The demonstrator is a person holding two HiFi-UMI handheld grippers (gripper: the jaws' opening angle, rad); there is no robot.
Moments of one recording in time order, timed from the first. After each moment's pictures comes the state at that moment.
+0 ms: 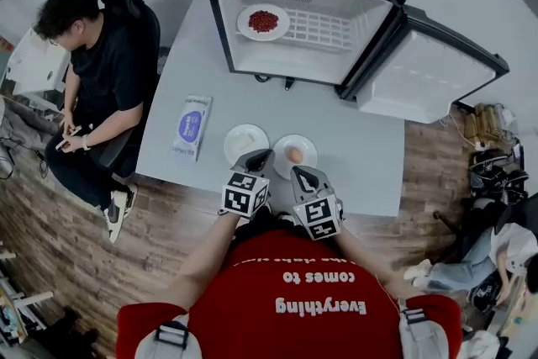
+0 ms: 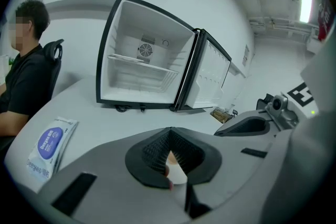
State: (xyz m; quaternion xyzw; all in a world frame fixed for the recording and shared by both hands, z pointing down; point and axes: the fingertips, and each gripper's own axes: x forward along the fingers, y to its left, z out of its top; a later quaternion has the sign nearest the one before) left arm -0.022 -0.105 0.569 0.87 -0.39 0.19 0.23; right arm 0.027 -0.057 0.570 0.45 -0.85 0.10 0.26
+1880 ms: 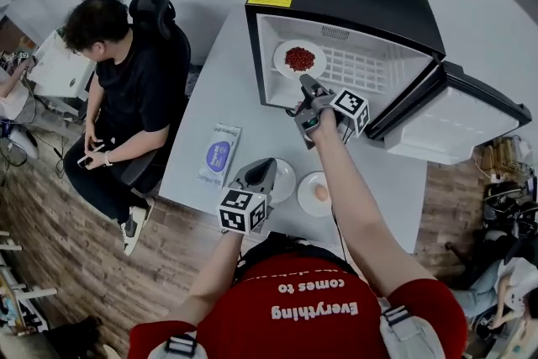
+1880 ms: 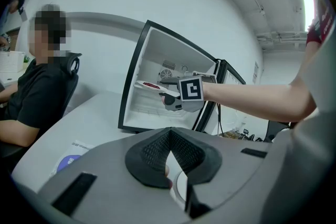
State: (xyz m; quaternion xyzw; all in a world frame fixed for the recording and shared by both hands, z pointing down) left arm -0.098 -0.181 0.499 0.86 -0.46 0.10 0.22; right arm -0.011 -0.394 0.485 0.38 -0.62 0.62 -0.29
